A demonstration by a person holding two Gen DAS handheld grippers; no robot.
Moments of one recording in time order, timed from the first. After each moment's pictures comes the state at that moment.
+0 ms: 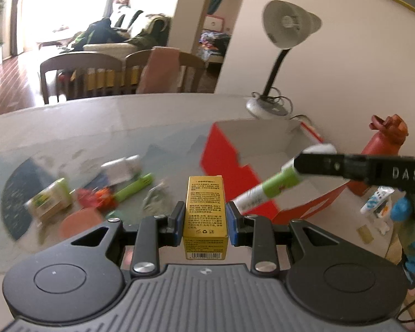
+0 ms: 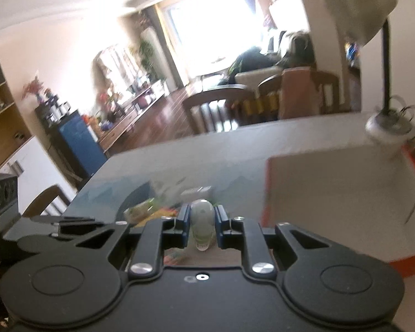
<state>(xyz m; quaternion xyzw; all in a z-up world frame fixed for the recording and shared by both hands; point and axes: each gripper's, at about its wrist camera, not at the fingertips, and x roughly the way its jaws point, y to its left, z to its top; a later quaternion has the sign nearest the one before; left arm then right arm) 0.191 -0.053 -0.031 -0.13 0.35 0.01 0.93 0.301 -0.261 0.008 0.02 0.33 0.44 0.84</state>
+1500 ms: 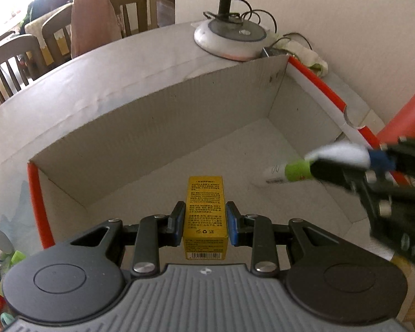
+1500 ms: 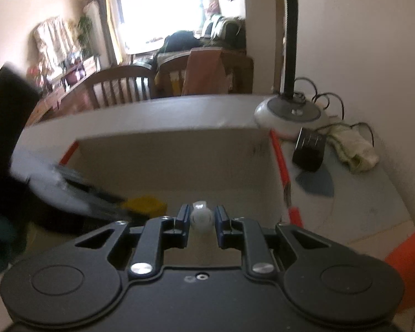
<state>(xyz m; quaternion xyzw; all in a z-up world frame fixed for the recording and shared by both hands) 0.456 -0.200 -0.117 -0.03 0.51 -0.02 0.86 0.440 -0.347 -0.090 -0.09 0.38 0.32 0.87</state>
